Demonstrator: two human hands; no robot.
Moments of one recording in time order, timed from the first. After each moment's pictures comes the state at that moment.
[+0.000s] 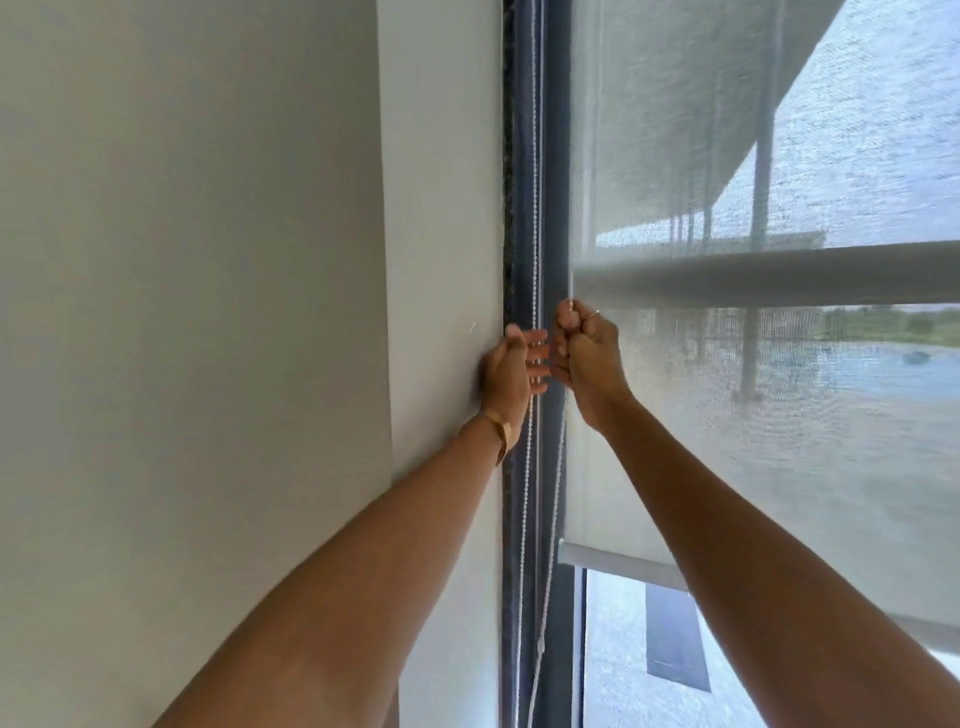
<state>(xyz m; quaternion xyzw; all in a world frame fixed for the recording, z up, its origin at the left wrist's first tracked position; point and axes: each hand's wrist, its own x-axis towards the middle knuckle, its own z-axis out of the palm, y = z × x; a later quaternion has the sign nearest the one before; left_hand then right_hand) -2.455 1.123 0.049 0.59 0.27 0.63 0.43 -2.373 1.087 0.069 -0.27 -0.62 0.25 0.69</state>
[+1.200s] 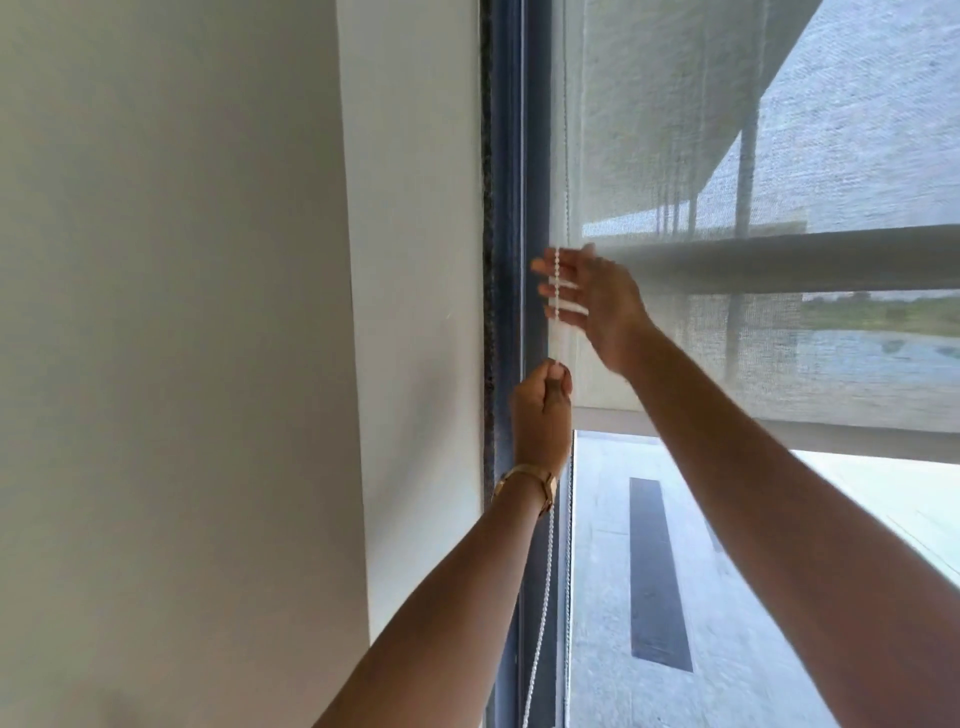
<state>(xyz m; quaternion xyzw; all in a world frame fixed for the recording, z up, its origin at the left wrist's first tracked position) -2.408 1.116 -0.004 0.61 0.22 0.71 0.29 -2.349 1.082 0.112 -0.33 -0.59 0.32 0.67</state>
